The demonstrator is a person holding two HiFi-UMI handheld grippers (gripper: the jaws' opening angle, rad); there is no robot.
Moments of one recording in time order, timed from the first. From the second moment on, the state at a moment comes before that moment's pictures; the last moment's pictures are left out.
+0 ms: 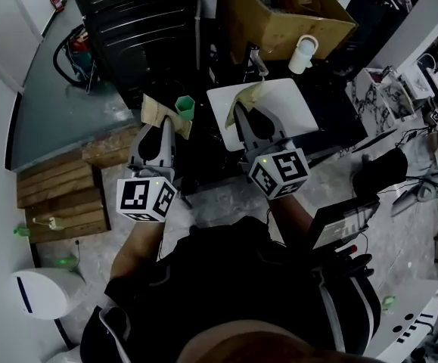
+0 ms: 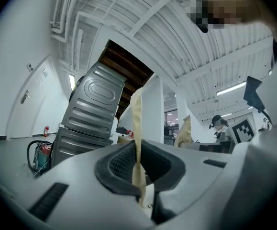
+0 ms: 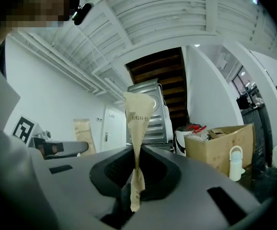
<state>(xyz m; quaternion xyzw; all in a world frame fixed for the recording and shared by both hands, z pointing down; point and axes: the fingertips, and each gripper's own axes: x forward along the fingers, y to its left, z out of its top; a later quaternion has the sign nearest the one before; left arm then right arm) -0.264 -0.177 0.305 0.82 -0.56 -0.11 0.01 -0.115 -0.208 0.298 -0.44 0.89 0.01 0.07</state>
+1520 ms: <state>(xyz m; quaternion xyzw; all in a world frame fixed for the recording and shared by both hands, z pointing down) -0.290 -0.329 0.398 0.79 -0.61 -0.08 0.03 -0.125 -0.302 0.335 -0.40 0.91 -0.03 0.04</state>
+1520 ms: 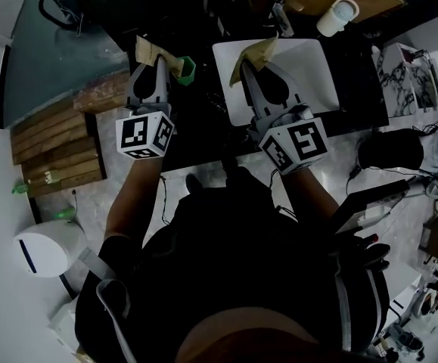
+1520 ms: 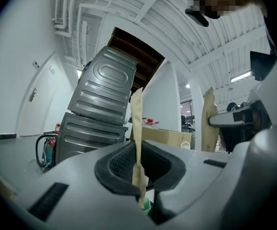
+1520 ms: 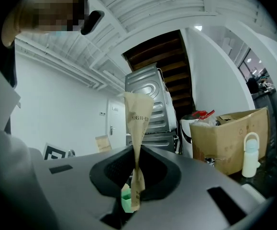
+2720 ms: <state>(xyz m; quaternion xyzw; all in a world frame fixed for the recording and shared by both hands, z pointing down) -0.285 -0.372 0.515 0.79 -0.61 0.00 0.08 -0.129 -0.329 0.388 -0.44 0.90 -0.07 0.00</state>
